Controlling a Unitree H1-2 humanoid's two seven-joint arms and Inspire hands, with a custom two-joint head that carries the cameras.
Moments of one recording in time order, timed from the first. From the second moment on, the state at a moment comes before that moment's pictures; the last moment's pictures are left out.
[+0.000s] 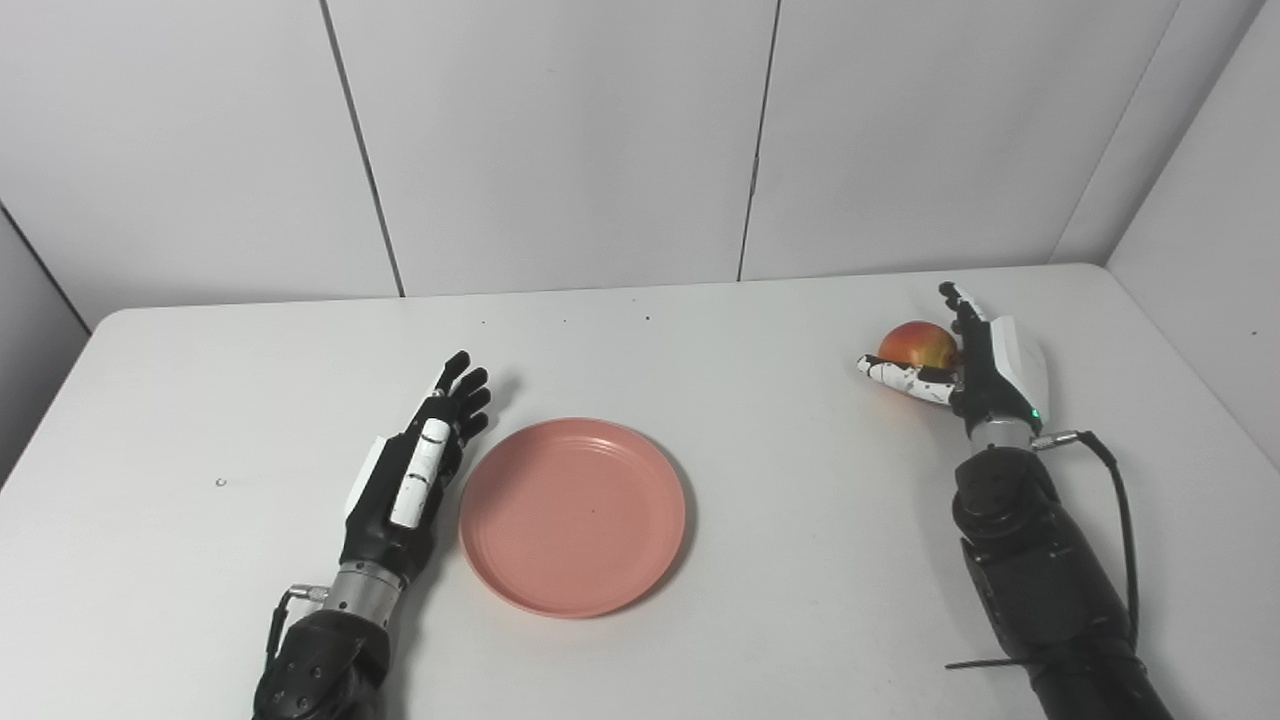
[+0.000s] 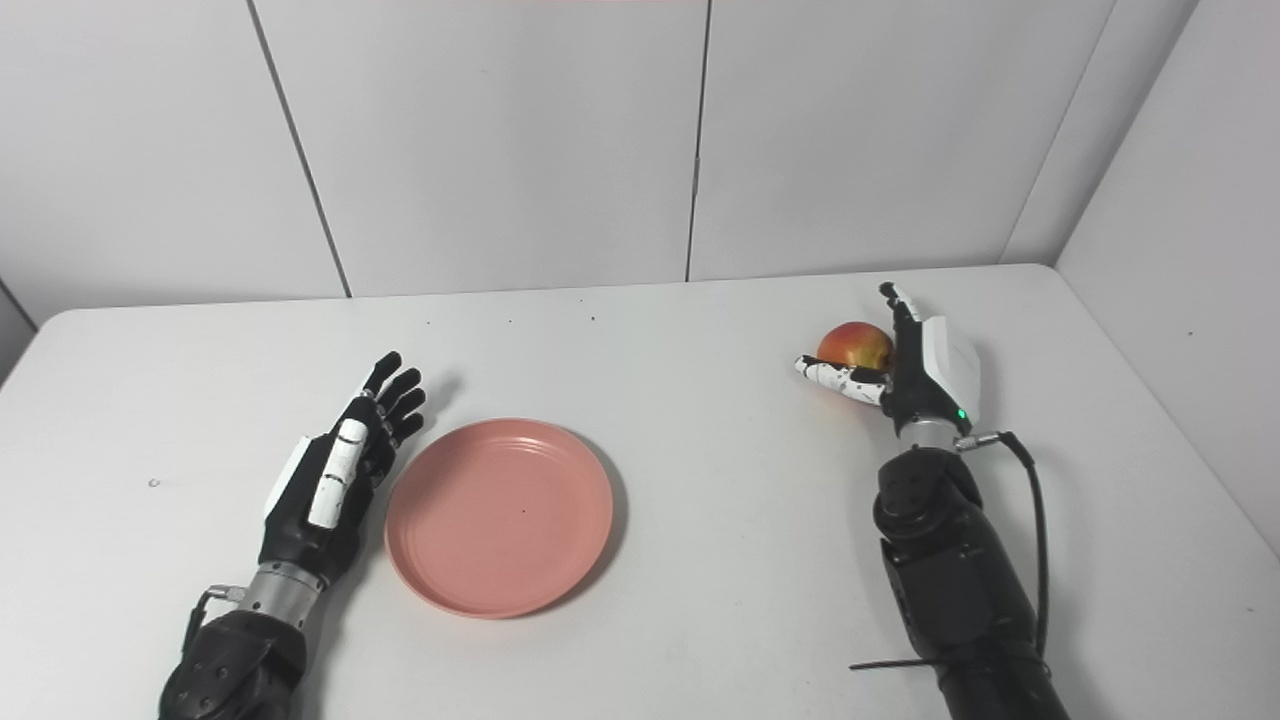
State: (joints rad) left arm -0.24 0.09 -0.03 0.17 -0.14 -0.09 -0.21; right arm -0.50 -0.28 -0.03 0.43 -0.45 0.23 -0.27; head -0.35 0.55
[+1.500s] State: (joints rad) left arm -0.24 0.08 -0.05 0.12 -0.11 -0.05 -0.19; right arm -0.42 -0.17 -0.01 0.21 -0.37 0.14 -0.38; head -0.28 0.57
